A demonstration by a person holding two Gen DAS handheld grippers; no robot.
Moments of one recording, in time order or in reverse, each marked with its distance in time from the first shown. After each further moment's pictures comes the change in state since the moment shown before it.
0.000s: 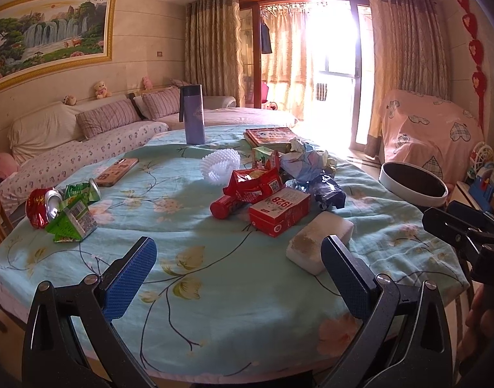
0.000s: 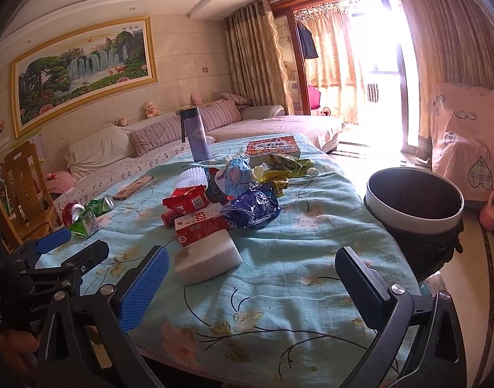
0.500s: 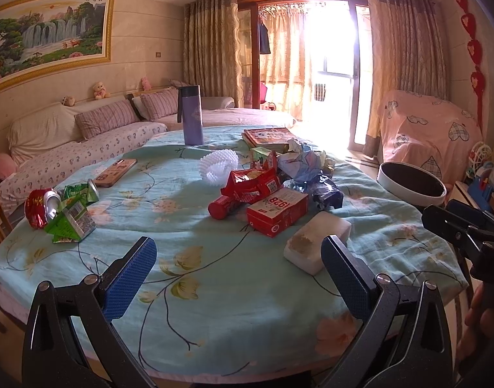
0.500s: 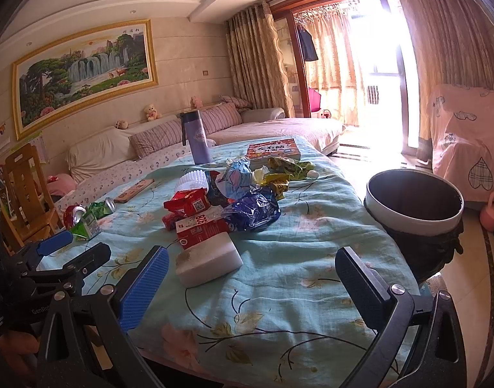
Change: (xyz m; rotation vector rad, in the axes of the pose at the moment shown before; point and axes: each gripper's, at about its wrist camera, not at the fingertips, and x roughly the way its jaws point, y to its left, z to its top) left arm 0.000 -0.004 0.000 0.004 -0.001 -0.006; right arm -0.002 0.000 0.000 0.004 -0.013 0.006
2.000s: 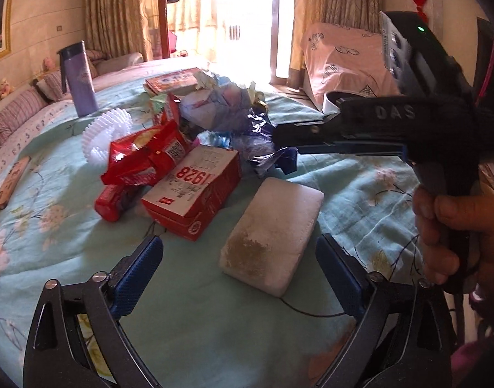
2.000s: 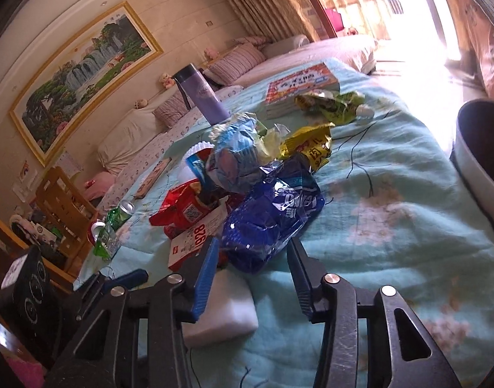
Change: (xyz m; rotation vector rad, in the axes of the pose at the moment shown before) left arm 0.111 -0.037 0.006 0.228 0.276 -0.360; right arm 0.160 -0.045 0.034 0.259 0.339 0.307
